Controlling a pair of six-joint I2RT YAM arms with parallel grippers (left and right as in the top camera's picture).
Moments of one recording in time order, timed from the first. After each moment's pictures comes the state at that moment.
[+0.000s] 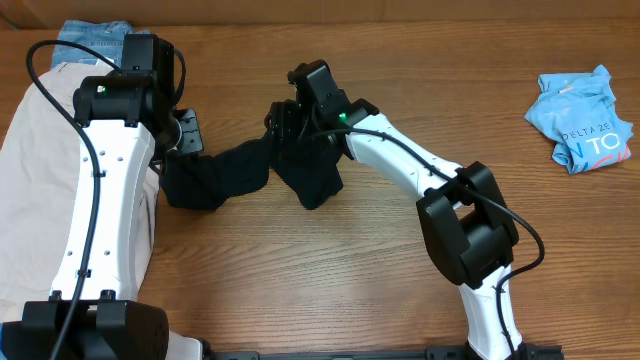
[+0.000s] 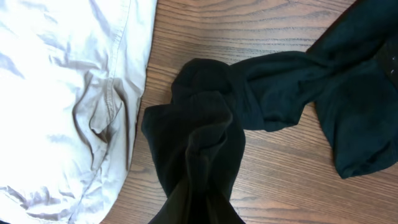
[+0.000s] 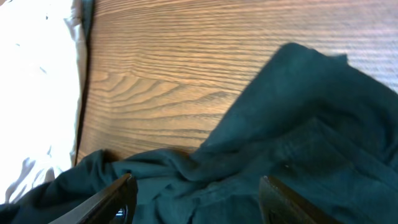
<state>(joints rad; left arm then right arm) -0.01 1.66 1.68 -1.34 -0.13 -0.26 0.60 2.21 1.72 -0.36 -0.25 0.60</state>
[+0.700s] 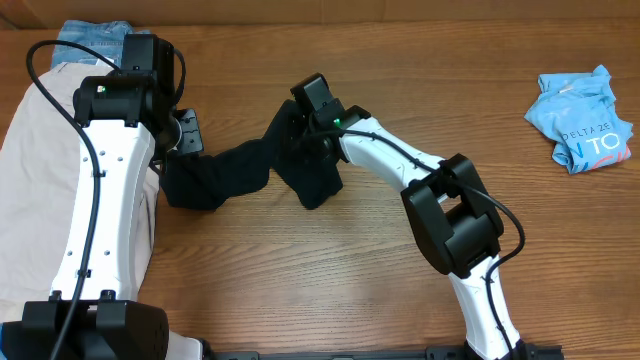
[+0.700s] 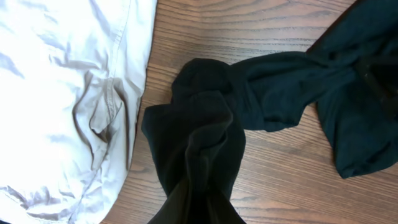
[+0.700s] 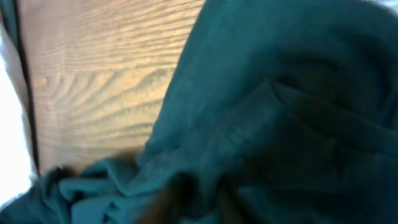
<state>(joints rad) -0.01 1.66 1.68 -1.34 -0.13 -0.26 0.60 2.30 1.72 -0.38 -0.23 0.75</state>
